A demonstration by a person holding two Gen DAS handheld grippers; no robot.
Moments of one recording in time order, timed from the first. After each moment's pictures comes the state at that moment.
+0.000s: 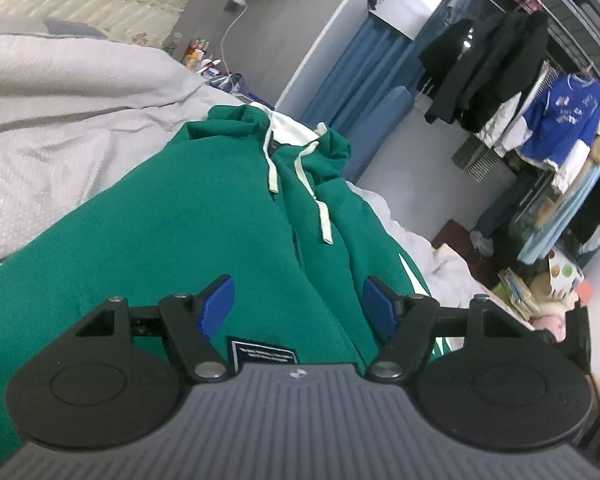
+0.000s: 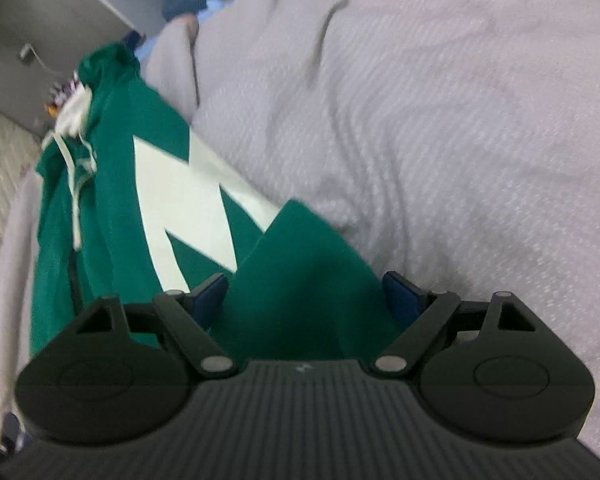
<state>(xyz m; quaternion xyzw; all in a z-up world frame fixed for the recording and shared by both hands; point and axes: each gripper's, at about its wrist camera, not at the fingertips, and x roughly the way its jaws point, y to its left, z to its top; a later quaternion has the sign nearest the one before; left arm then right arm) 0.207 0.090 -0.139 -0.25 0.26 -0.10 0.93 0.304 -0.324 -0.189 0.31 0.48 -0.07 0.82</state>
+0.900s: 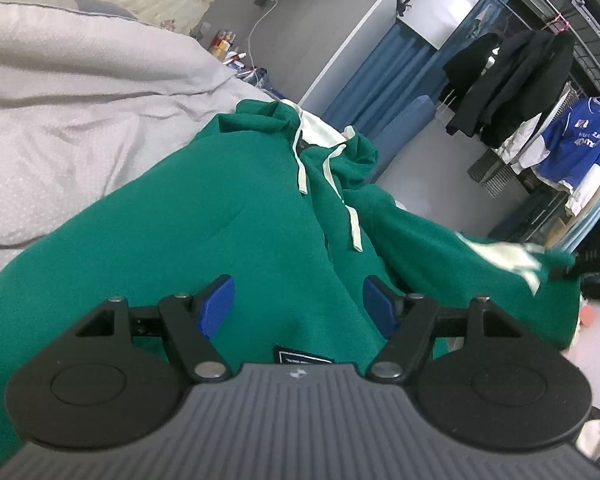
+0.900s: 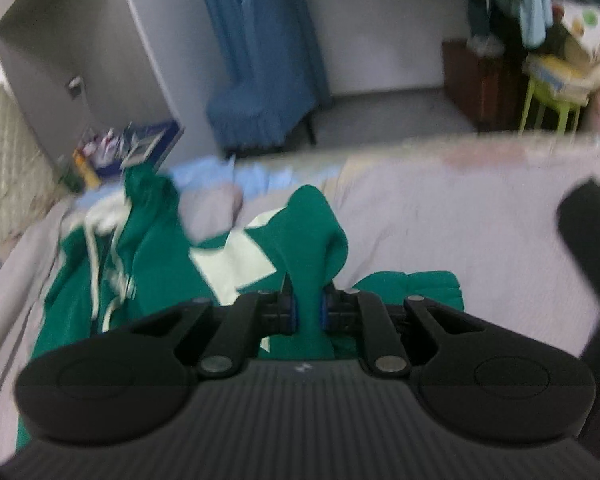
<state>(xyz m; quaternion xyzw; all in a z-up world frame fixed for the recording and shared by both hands) 0.221 0.114 -0.152 -0.27 0.26 -0.07 0.92 0.363 -0.377 -0.017 0.14 0.31 -0.10 0.93</state>
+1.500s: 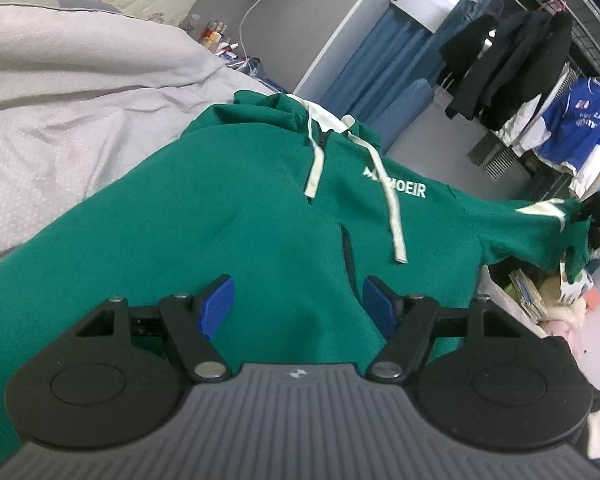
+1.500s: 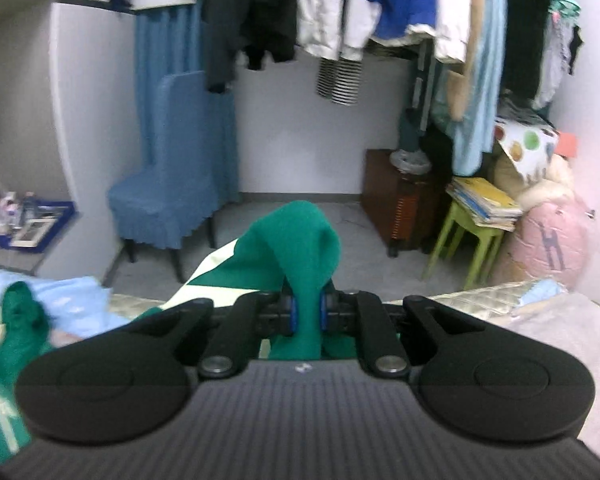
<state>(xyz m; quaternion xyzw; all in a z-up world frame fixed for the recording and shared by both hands) 0.251 0.107 -0.163 -0.26 0.28 -0.09 0.92 0.474 -0.502 0.019 0.04 0.23 -0.24 0.94</state>
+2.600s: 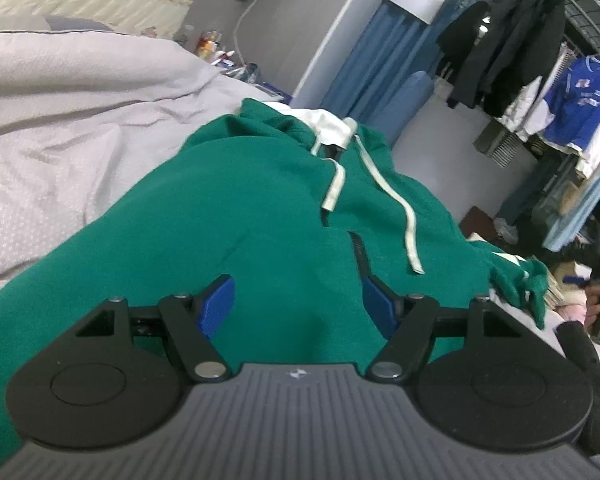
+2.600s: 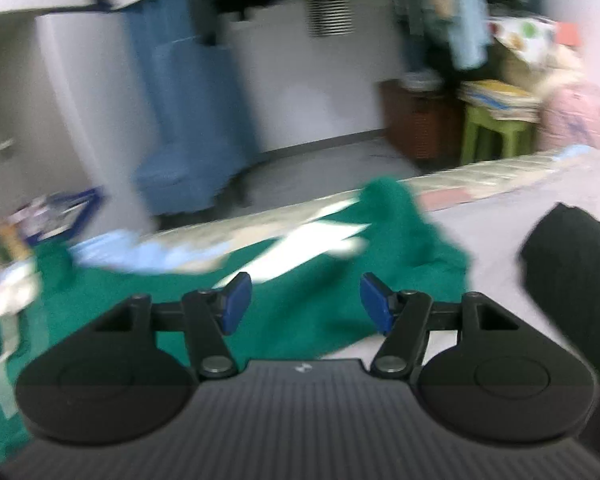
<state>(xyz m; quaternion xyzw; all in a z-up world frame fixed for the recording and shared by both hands) 0.250 0.094 -0.157 -0.22 0.28 -0.08 0.93 0.381 -0.457 -0.089 0.16 0.25 -0.16 0.94</state>
